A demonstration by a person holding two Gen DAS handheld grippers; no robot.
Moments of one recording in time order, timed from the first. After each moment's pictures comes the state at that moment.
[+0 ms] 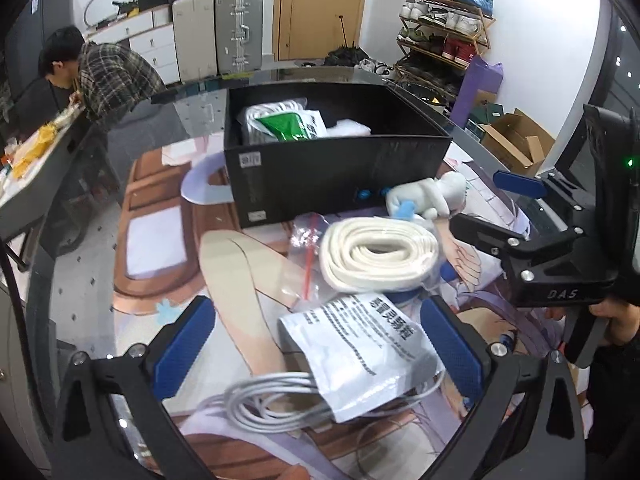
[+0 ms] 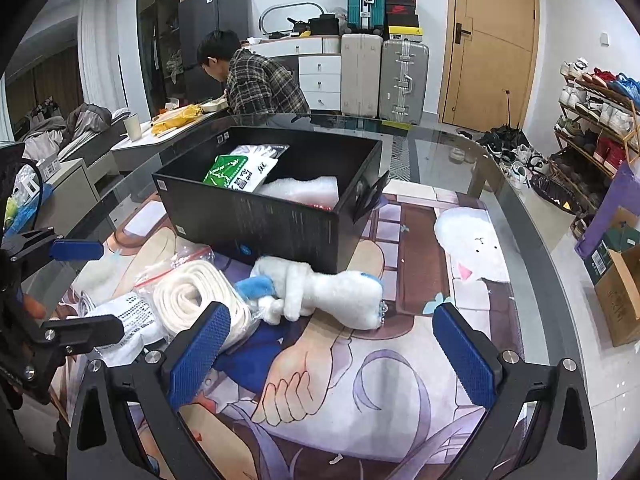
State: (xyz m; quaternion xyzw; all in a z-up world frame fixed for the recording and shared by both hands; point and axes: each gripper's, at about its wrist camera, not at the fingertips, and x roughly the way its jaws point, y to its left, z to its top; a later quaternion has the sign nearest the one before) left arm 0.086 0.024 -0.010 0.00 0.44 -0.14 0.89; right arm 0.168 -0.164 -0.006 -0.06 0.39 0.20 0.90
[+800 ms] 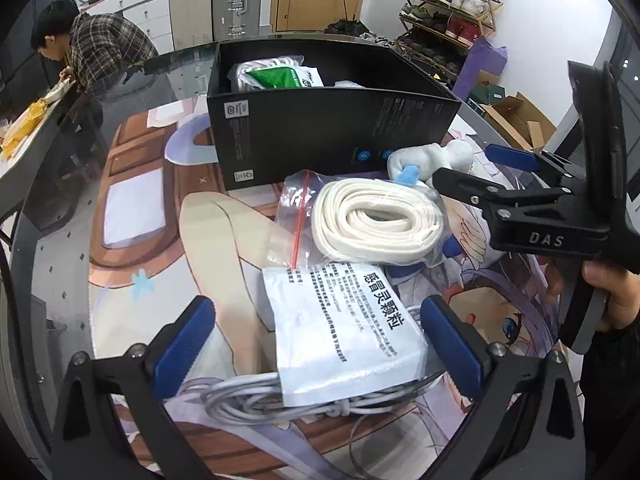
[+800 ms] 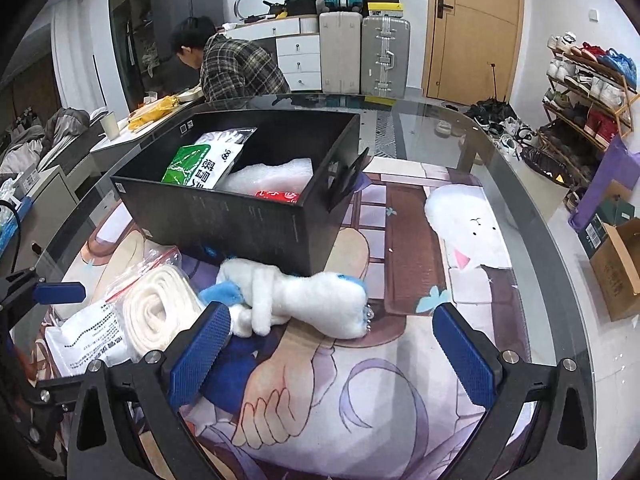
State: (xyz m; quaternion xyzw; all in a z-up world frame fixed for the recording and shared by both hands) left arm 0.095 0.022 -0.031 -0.01 0.49 -0.14 0.86; right arm 0.204 -0.160 -0.023 -0.05 0.44 0.17 0.88
